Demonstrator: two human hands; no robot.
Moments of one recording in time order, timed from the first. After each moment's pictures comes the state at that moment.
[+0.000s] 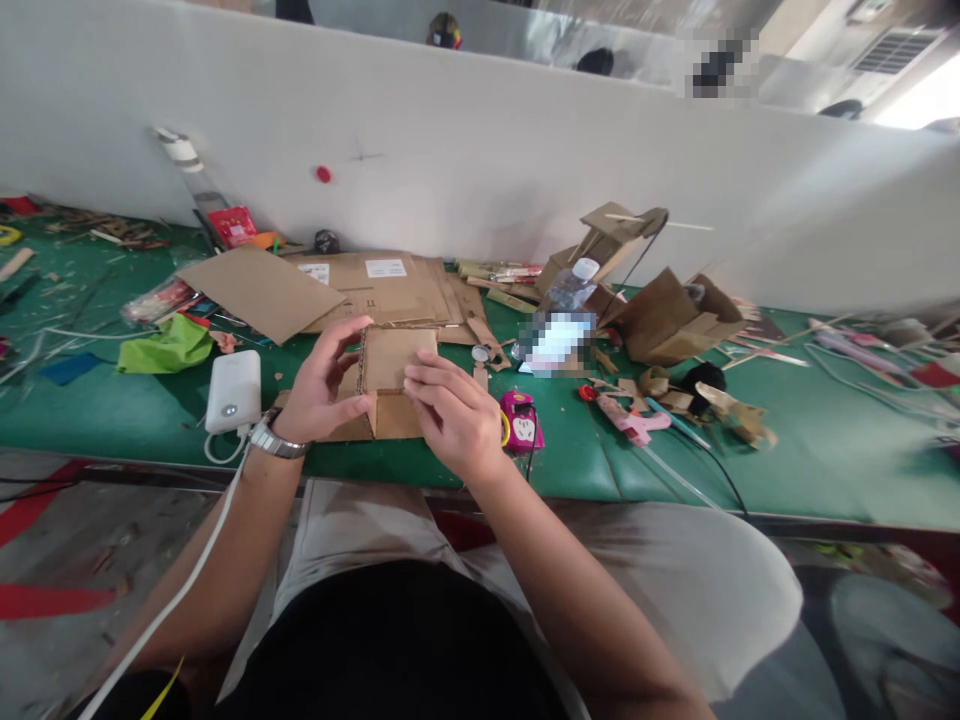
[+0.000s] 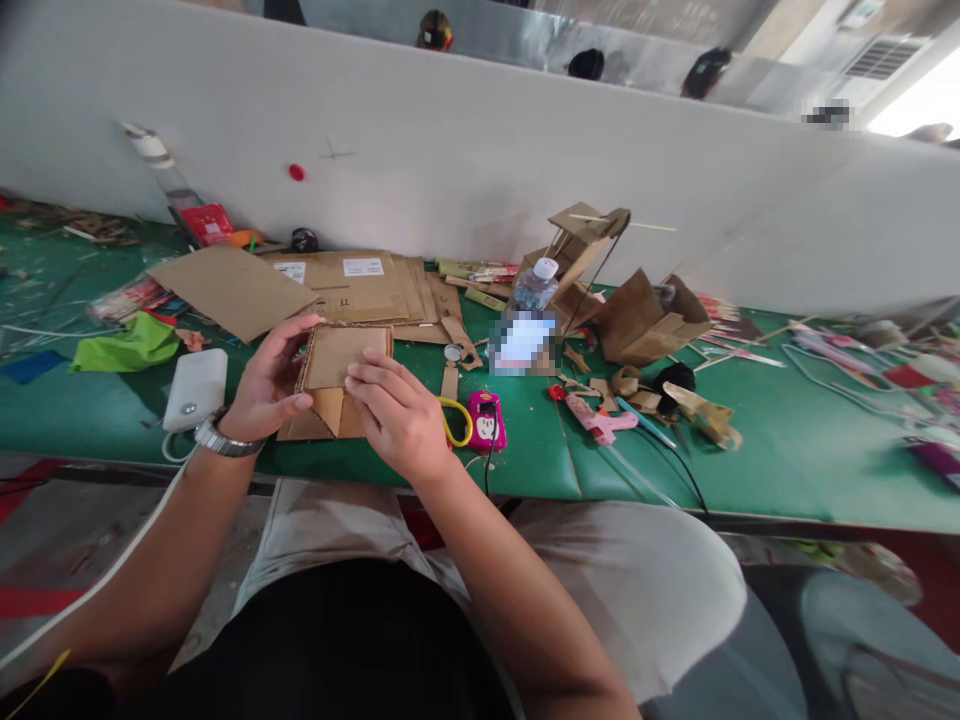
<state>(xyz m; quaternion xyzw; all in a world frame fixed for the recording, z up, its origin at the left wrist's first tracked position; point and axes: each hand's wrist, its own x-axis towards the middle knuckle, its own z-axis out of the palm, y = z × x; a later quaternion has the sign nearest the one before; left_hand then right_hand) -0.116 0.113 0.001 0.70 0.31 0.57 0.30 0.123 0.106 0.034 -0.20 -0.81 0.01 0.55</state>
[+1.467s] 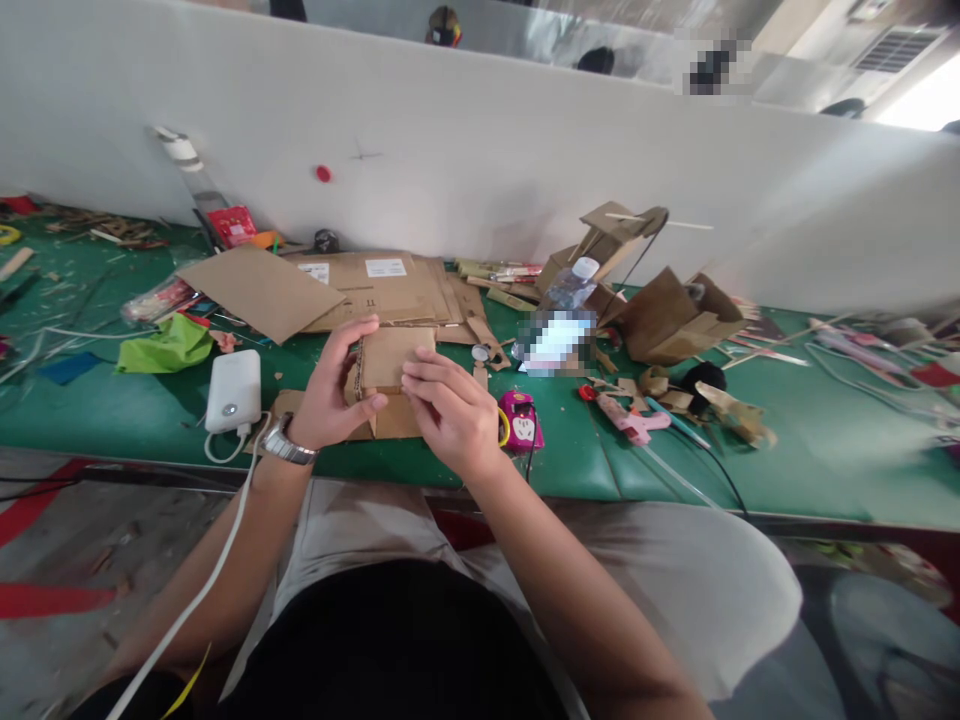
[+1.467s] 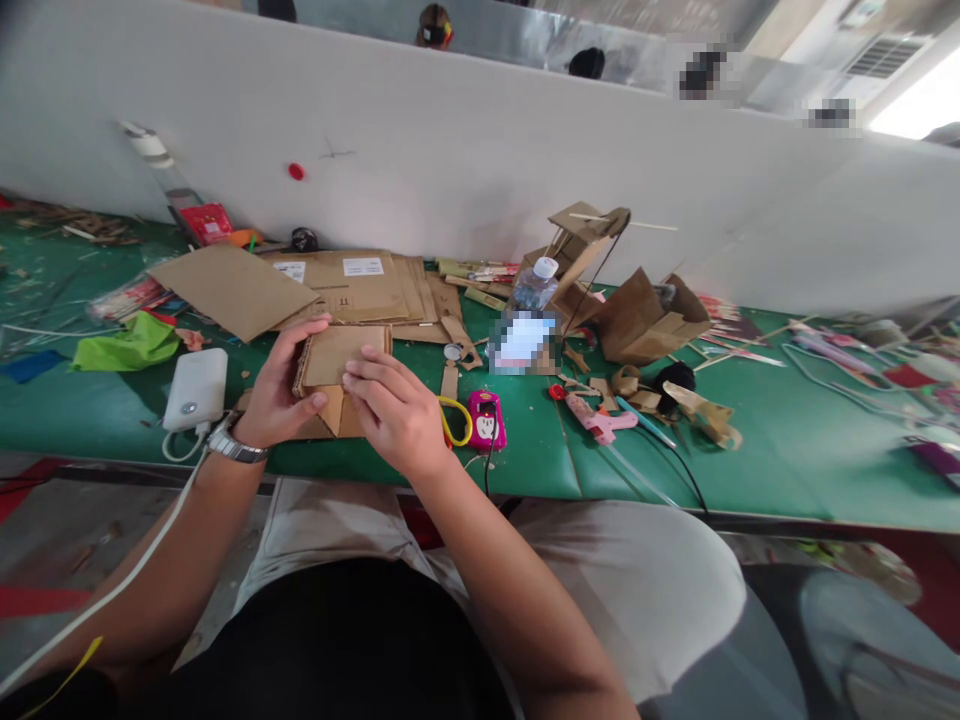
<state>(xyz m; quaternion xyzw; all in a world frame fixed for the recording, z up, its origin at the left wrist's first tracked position) -0.094 0.106 0.013 0.73 0.35 0.57 0.17 0.120 0.109 0.032 -0.21 -0.81 0.04 0.55</state>
